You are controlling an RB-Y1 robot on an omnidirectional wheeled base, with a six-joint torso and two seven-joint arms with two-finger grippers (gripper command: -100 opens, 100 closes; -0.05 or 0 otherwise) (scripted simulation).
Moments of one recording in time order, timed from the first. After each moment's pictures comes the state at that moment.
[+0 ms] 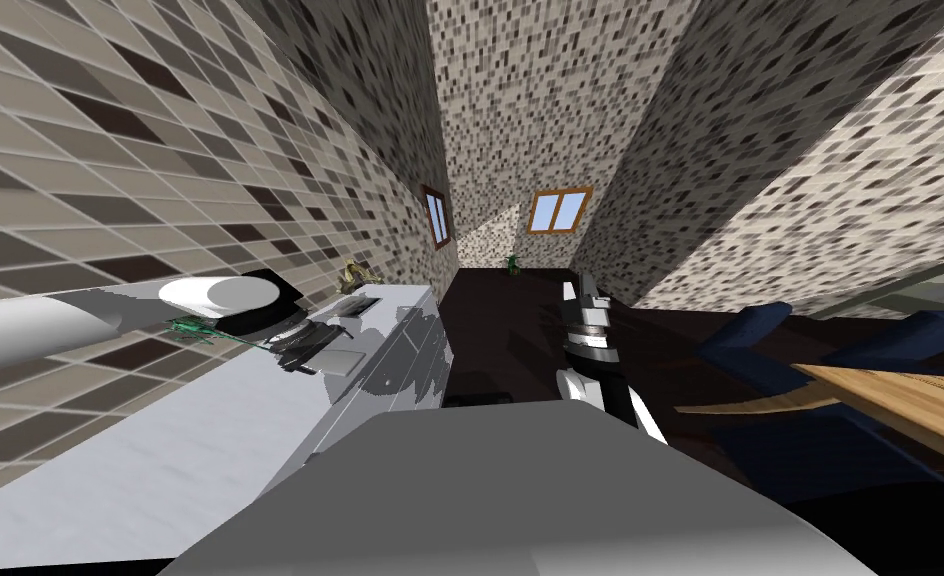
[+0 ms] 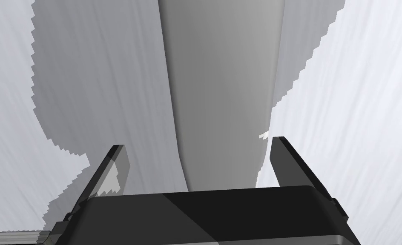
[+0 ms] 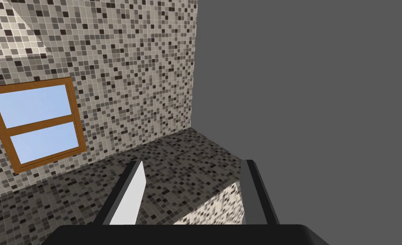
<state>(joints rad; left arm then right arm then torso) 0.38 1.84 0.22 -1.75 1.81 1.34 -0.07 0.52 0.04 -0.06 -2.34 0.10 -0.47 -0.08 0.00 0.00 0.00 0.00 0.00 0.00</state>
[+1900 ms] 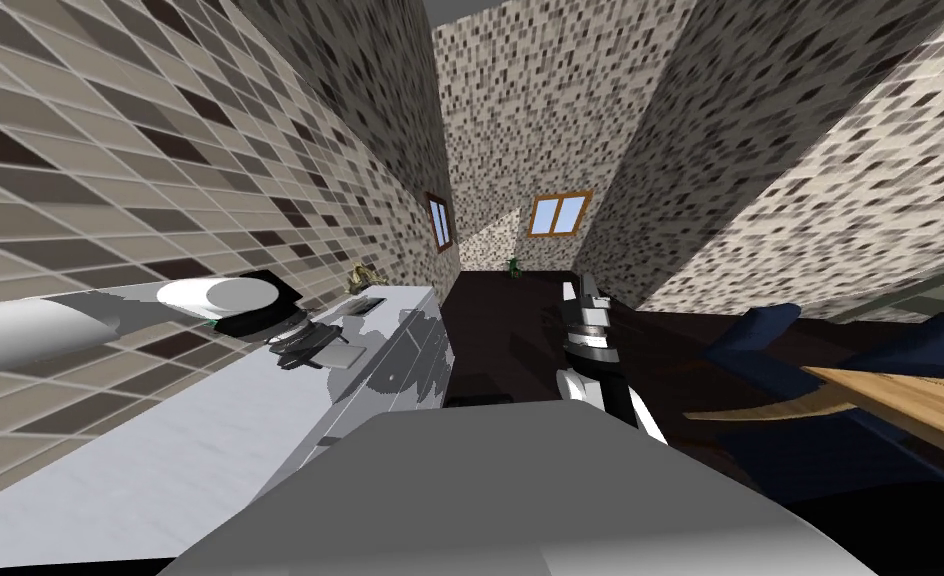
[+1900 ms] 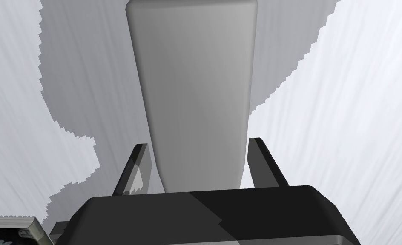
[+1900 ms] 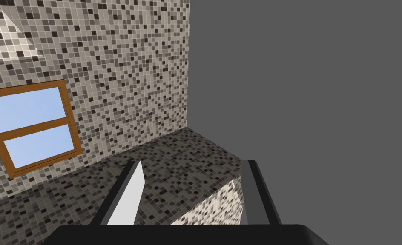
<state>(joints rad) 0.39 1.83 0.22 -1.75 1.80 1.34 -0.07 0.52 0.04 -0.07 -2.34 0.10 -0.47 -0.08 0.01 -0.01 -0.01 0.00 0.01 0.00</state>
